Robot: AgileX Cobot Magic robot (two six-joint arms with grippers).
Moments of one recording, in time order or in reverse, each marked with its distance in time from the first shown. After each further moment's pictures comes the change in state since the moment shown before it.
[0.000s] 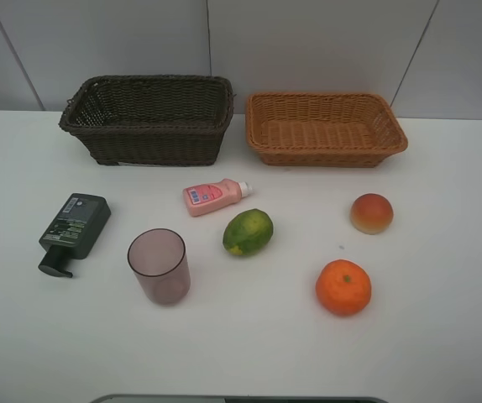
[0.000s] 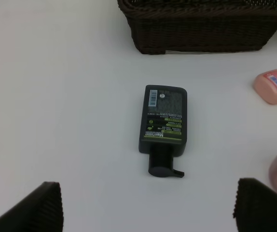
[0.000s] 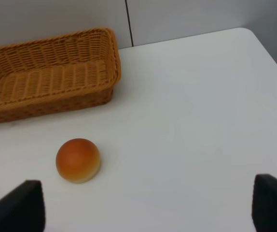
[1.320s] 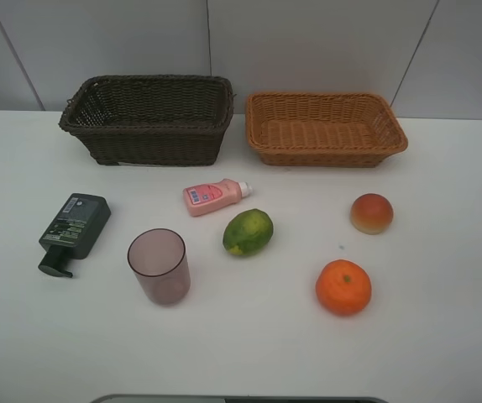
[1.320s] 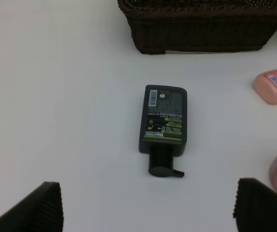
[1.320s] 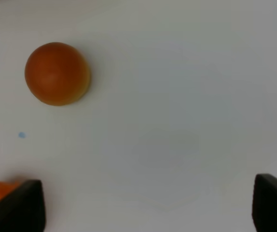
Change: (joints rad) left arm 0.000 0.000 0.000 0.000 0.000 0.000; right arm 0.003 0.950 -0.166 0.056 -0.147 0.001
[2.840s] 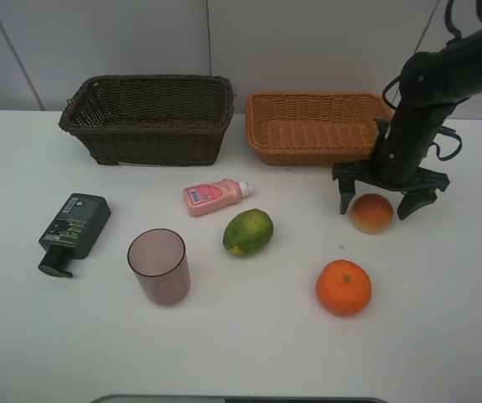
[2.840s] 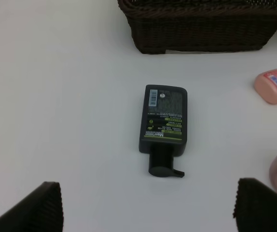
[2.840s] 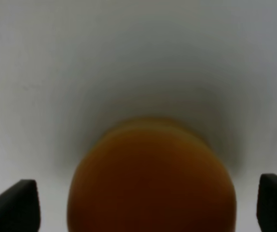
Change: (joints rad) left arm 0.000 0.000 0.000 0.000 0.000 0.000; right arm 0.228 1.061 -0.489 0.003 -0.087 0.190
